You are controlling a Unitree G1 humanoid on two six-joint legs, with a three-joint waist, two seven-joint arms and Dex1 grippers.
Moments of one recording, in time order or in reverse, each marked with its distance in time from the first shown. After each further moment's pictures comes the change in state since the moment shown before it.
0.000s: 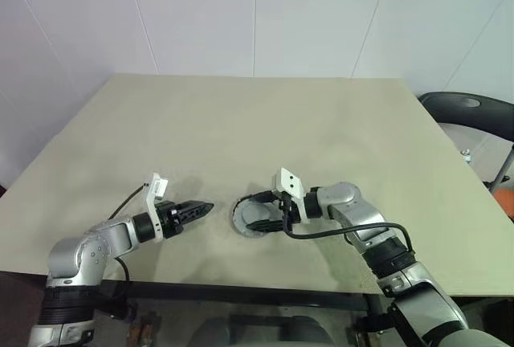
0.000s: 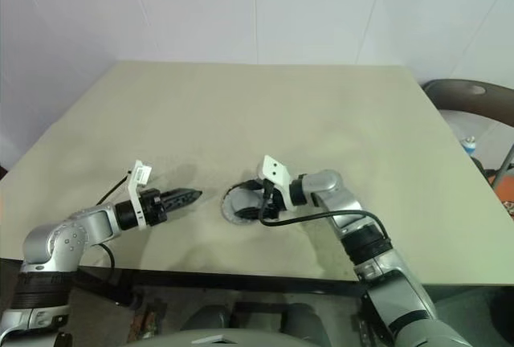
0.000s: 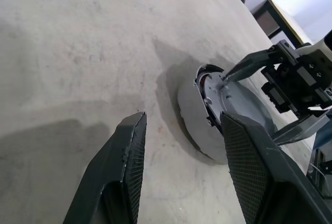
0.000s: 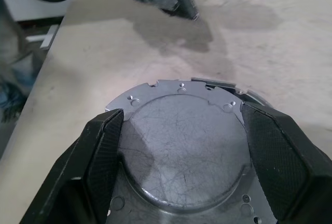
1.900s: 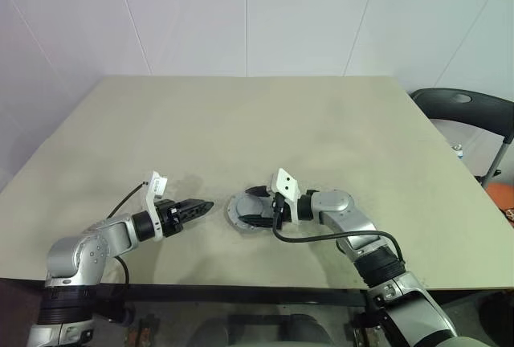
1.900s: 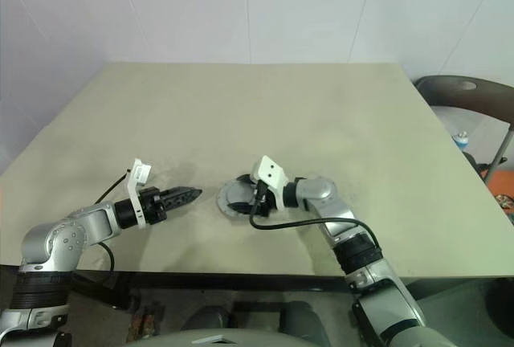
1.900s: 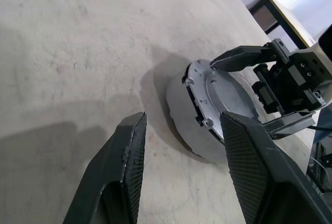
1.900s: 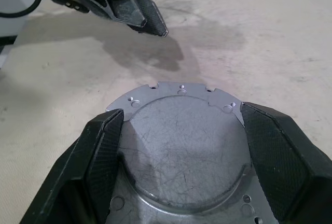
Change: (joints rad) left arm 0.000 0.003 0.004 -0.011 0.000 0.000 0.006; right arm 0.042 0.054 -0.022 0.004 -0.032 -0.111 -0.115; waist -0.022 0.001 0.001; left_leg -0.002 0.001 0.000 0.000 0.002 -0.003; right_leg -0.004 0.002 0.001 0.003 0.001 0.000
